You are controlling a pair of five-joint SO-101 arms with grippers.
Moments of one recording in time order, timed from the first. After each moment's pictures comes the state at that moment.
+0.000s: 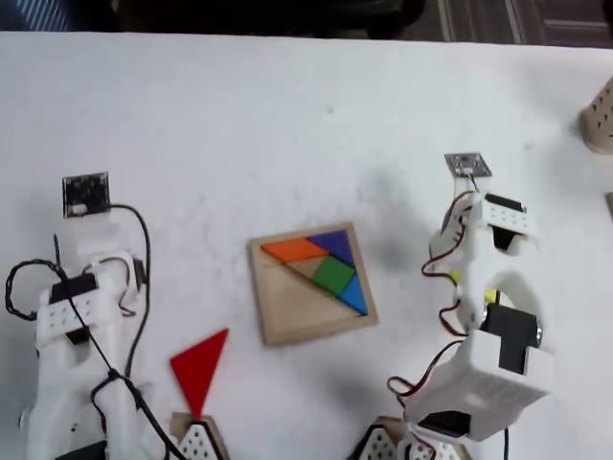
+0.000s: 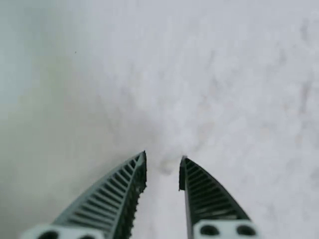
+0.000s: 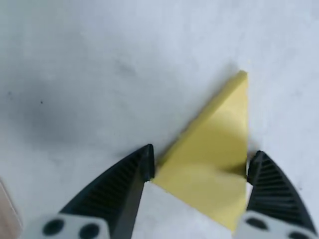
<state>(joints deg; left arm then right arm) -26.1 -34.7 67.3 39.3 -9.0 15.6 10.2 26.6 58.5 25.2</state>
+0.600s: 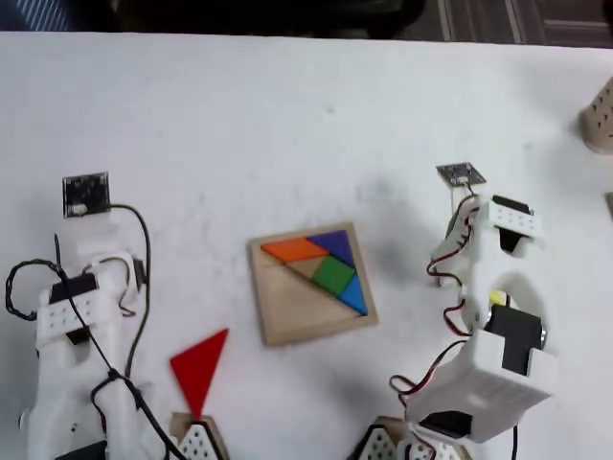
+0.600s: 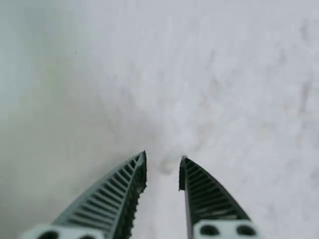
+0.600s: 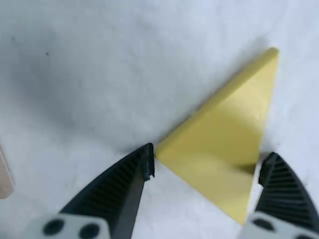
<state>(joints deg) -26.1 -34.7 67.3 39.3 -9.0 17.6 10.3 26.7 62.9 34.8</state>
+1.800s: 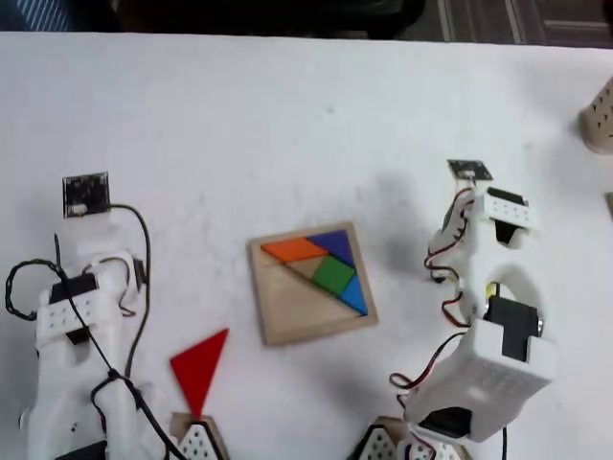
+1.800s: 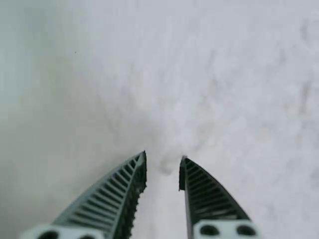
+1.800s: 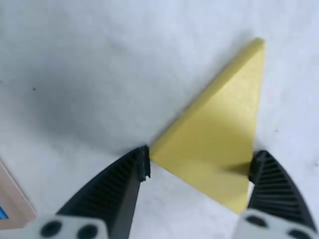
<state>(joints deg) -26.1 -34.7 67.3 39.3 -9.0 16.4 14.7 21.2 65.0 21.4</state>
